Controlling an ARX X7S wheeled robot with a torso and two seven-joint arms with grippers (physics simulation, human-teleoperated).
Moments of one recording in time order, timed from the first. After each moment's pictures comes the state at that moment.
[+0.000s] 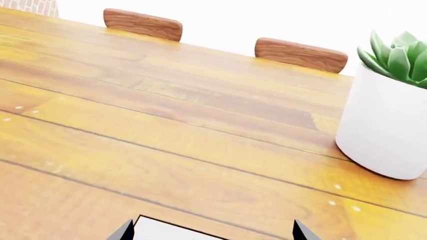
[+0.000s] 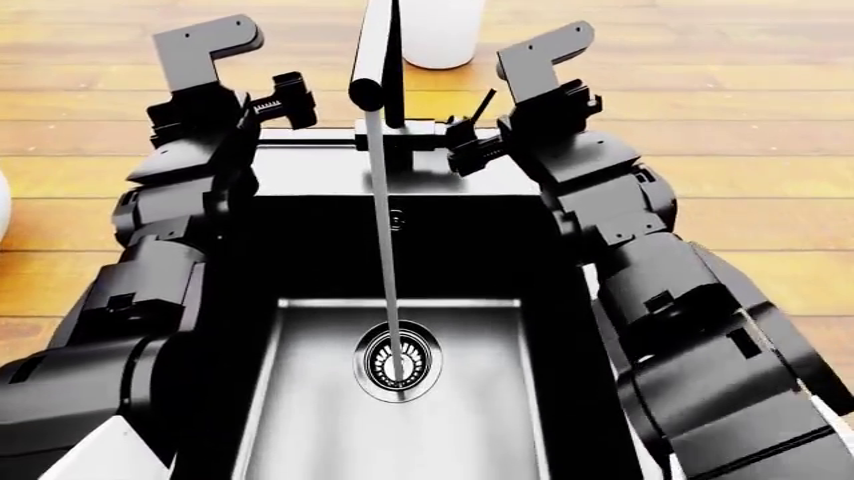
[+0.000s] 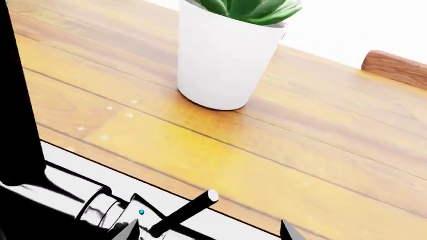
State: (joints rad) left arm -1.46 -0.07 -0.15 -1.31 -0.03 -0.17 -0.10; right arm 1.48 0.00 -0.77 1.31 0.49 0.20 -0.09
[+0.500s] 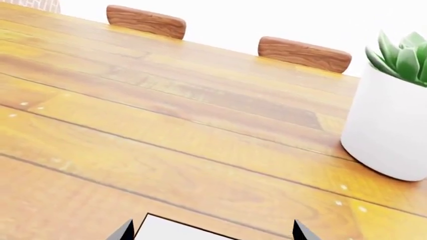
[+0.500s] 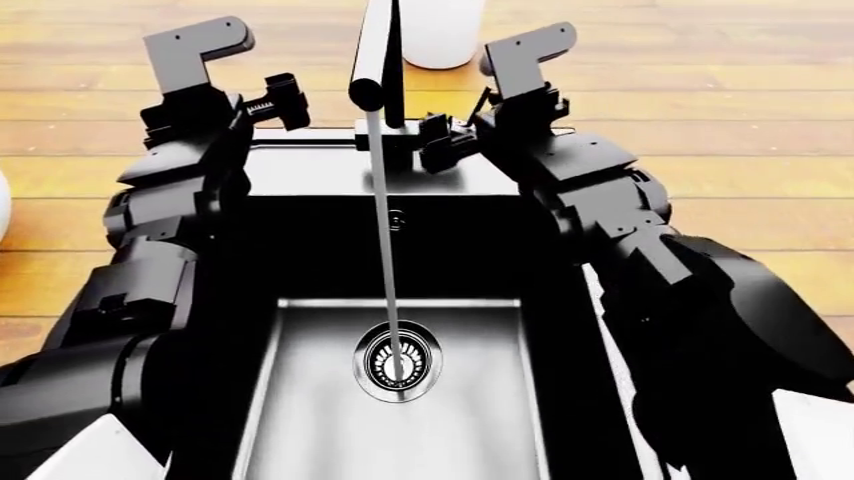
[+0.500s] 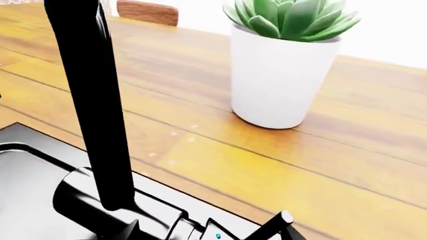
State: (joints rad) left arm -1.46 -0.08 -0.19 -1.31 -0.01 -0.18 -0.09; right arm 1.51 0.00 -1.29 1.31 1.14 0.07 -0.16
